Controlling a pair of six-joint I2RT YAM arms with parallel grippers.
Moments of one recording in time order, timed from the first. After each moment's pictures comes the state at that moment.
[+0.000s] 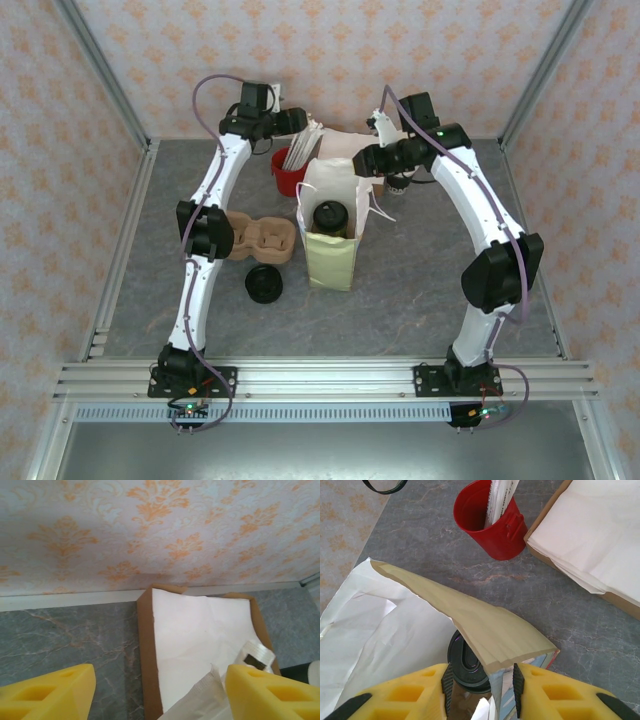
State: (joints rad) left arm -0.15 2.62 2.74 -0.70 0.32 -0.36; right arm 0.31 1.83 1.93 -1.01 -0.51 0.06
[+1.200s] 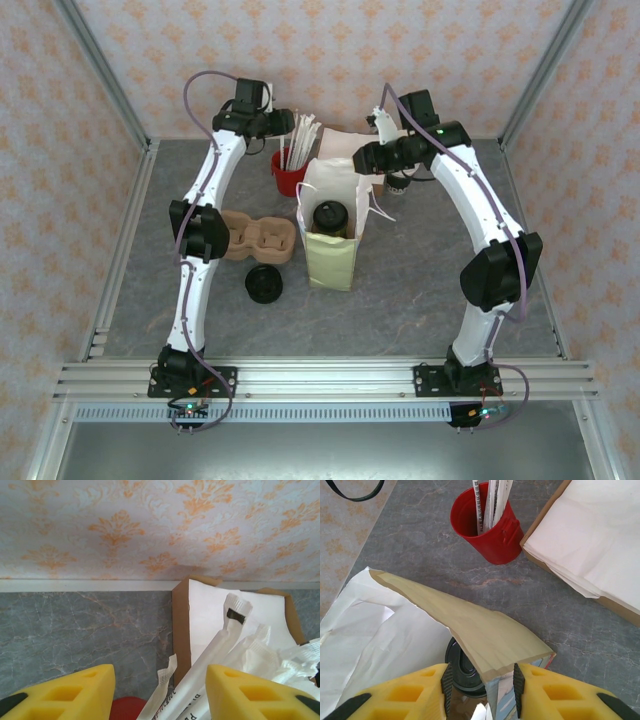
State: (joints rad) left arm -0.14 2.54 2.67 -0.80 0.21 -0.33; right arm 0.31 1.84 1.96 -1.01 -0.49 0.06
